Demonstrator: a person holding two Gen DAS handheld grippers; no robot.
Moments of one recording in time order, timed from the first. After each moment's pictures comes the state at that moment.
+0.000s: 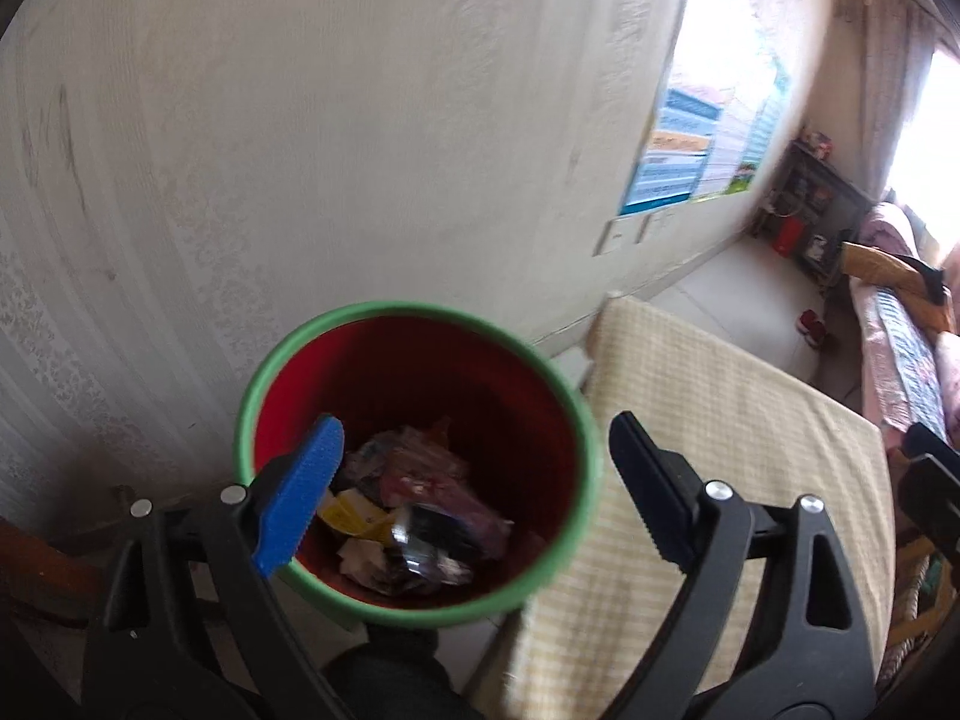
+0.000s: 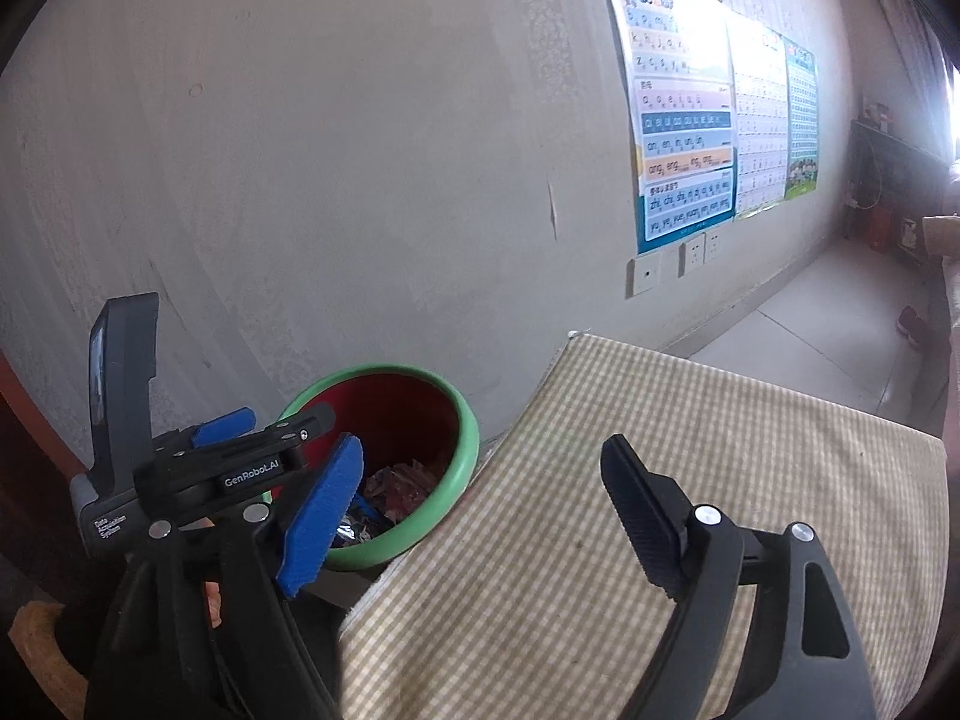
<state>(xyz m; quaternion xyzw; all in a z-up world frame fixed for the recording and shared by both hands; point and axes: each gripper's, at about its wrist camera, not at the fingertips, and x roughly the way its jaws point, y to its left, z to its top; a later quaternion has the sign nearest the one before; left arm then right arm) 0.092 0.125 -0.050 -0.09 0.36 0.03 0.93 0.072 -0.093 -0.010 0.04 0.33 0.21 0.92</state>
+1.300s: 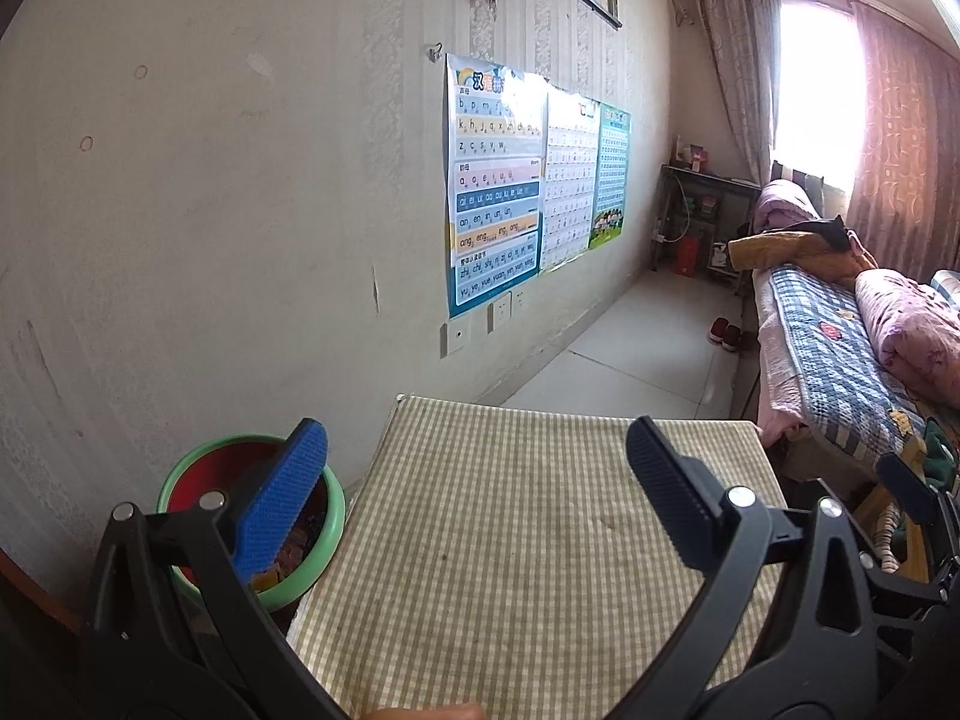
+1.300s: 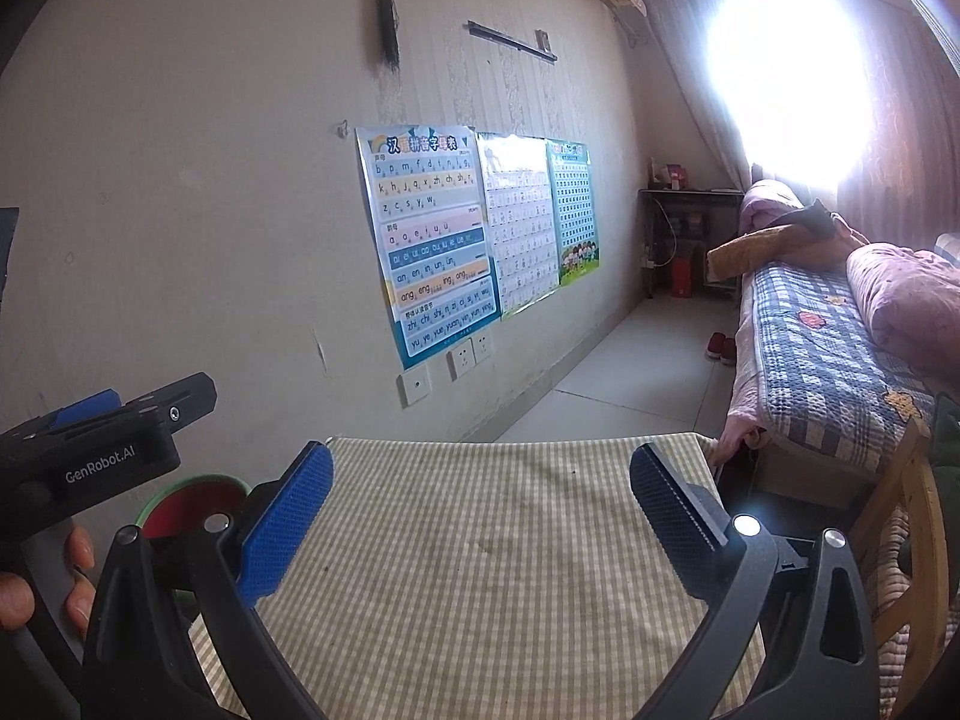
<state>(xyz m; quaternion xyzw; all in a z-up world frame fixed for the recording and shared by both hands) 0.013 -0.068 0.049 0.01 0.24 -0.05 0.97 -0.037 -0.268 0.020 0.08 0.20 -0.02 0.98</state>
